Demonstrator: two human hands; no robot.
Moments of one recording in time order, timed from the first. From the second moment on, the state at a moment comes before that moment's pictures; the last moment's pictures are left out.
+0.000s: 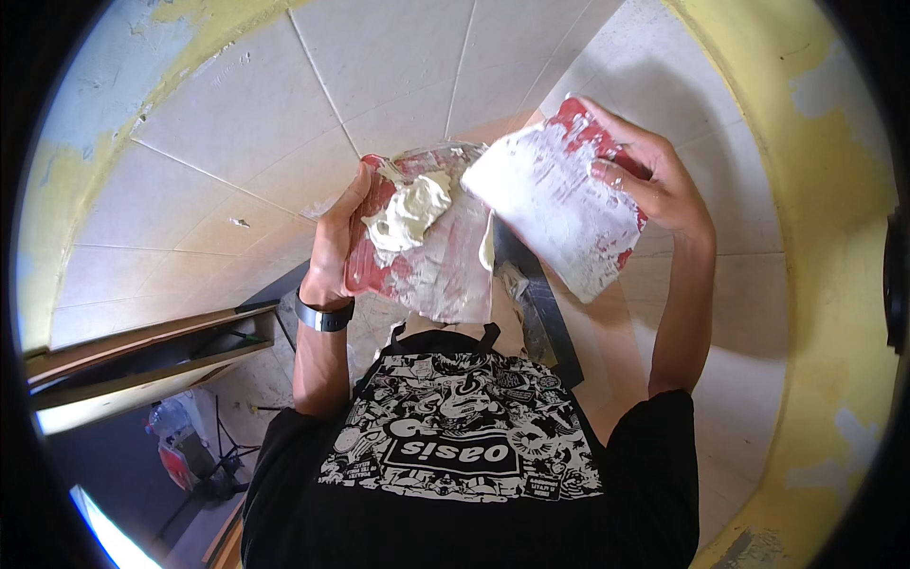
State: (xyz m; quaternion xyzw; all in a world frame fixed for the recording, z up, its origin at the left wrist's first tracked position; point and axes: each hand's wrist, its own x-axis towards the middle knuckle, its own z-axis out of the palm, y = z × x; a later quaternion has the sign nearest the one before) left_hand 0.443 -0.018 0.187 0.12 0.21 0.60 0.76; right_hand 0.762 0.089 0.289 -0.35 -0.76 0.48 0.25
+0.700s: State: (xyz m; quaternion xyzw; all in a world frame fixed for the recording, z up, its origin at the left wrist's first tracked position) left_hand 0.467 -0.004 0.168 0.15 0.26 0.64 0.71; right_hand 0.796 0.127 0.387 -0.31 -0.57 0.34 0.68
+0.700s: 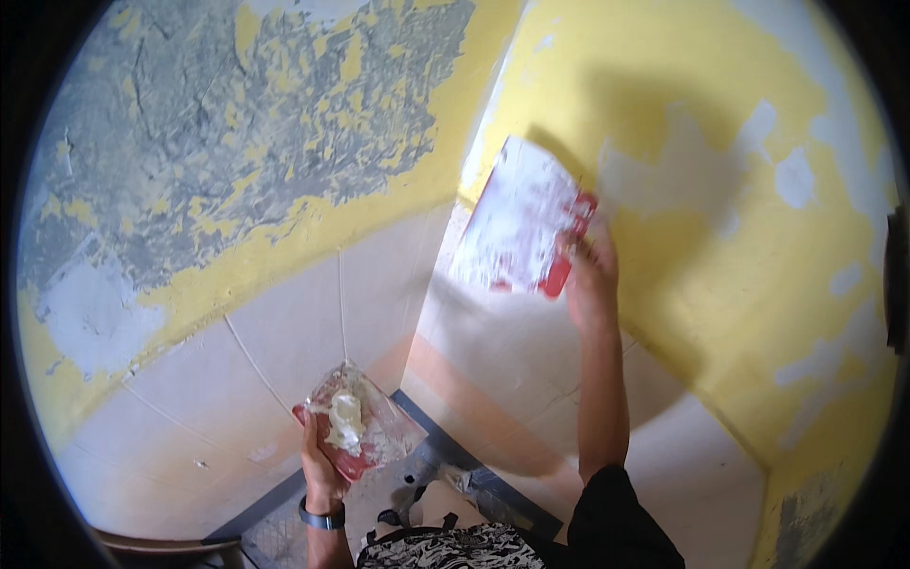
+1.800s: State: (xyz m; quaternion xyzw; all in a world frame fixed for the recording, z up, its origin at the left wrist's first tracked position) left_hand 0.465 -0.011 0.149 0.11 0.28 0.69 0.65; right_hand 0.682 0.327 0.418 -0.46 -0.66 -0.06 0.59
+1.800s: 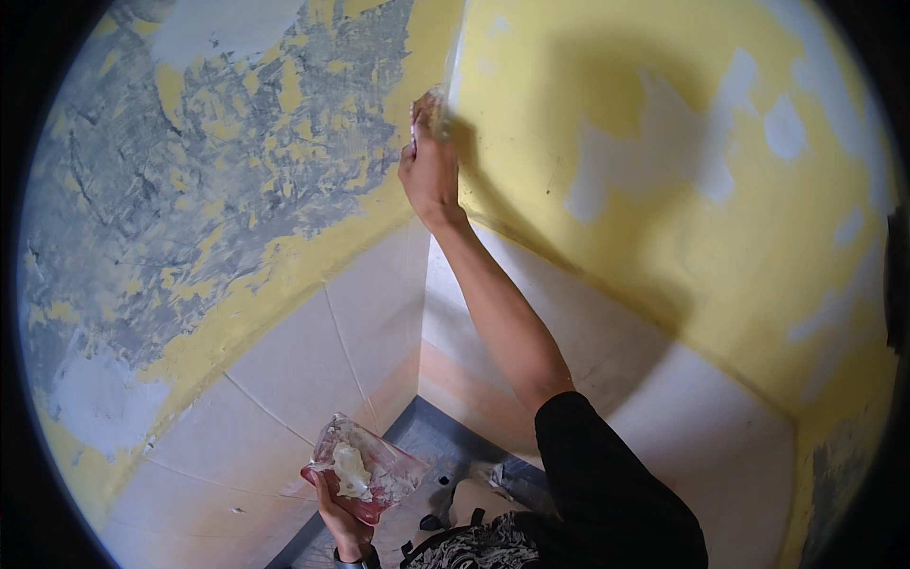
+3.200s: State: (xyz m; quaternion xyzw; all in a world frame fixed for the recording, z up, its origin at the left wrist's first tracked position) left_hand 0.445 -0.014 0.197 0.20 0.21 0.64 0.72; right_hand 0.760 0.071 0.310 -0.35 -0.75 0.42 0.37
